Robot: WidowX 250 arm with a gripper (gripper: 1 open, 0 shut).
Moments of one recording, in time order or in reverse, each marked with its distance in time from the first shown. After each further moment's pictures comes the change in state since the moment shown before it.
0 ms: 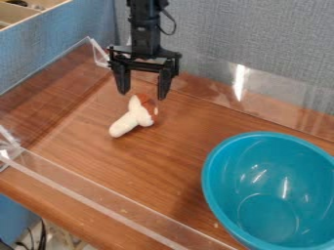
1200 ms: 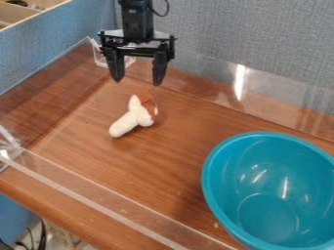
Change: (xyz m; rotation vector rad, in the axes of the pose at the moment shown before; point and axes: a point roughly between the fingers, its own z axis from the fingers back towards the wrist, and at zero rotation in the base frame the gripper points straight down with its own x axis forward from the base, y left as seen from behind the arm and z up) arm -0.007 0.005 0.017 -0.028 -0.022 0.026
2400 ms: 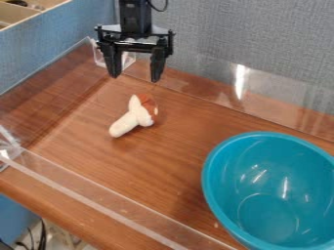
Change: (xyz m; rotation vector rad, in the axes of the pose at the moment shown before) arm -0.005 0.001 0.009 0.012 0.001 0.000
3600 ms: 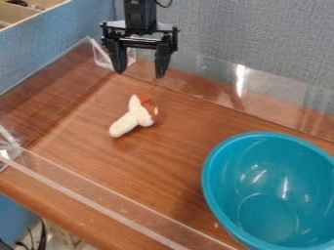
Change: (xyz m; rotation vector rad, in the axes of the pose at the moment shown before) arm 0.008 -0.006 0.004 -0.008 -0.042 -0.027
